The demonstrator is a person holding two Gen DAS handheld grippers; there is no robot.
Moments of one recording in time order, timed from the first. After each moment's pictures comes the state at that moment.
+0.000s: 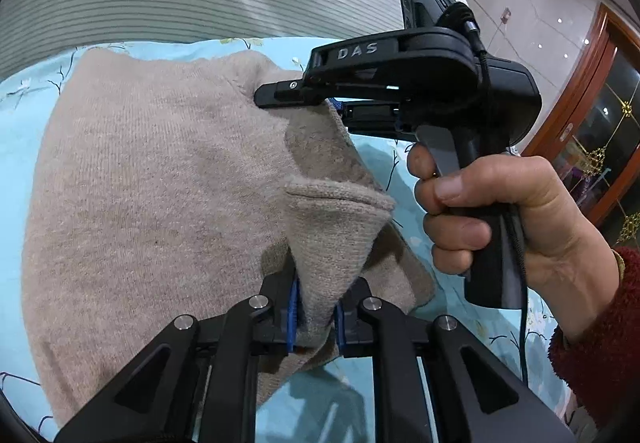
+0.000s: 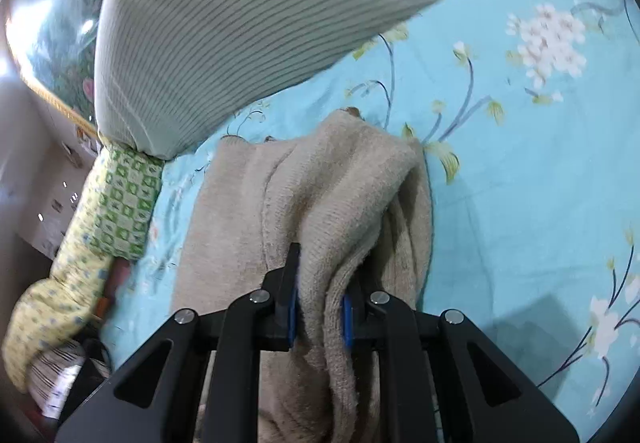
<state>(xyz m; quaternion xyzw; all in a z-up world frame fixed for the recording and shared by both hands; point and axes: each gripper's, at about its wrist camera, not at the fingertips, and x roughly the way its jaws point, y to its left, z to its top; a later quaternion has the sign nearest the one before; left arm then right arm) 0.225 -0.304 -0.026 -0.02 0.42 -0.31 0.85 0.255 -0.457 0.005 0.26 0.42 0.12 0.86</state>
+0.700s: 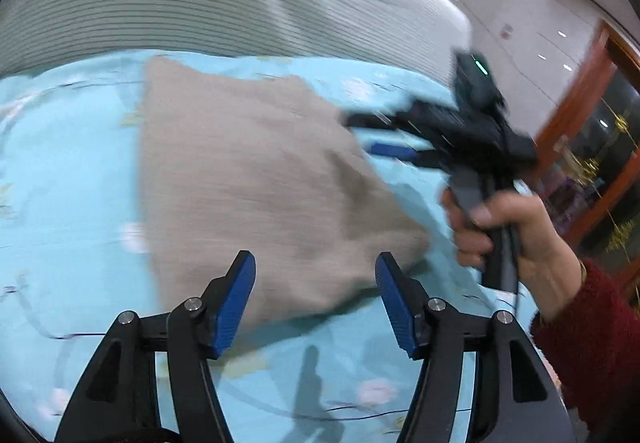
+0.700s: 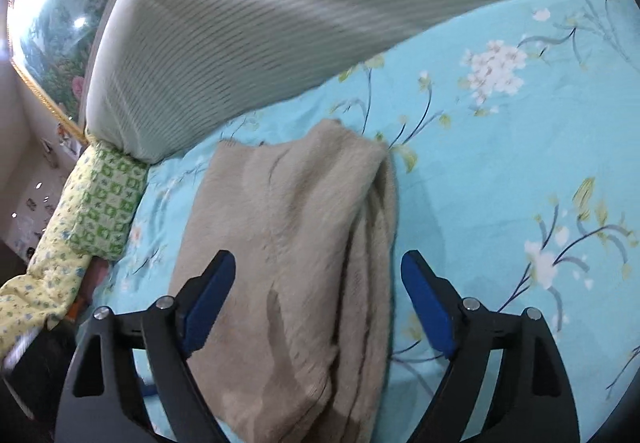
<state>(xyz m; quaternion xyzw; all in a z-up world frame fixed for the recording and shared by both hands) 0.222 -0.223 0.020 -0.04 0.43 -0.29 0.86 0.211 -0.454 0.021 0.24 0.42 0.07 0.87</state>
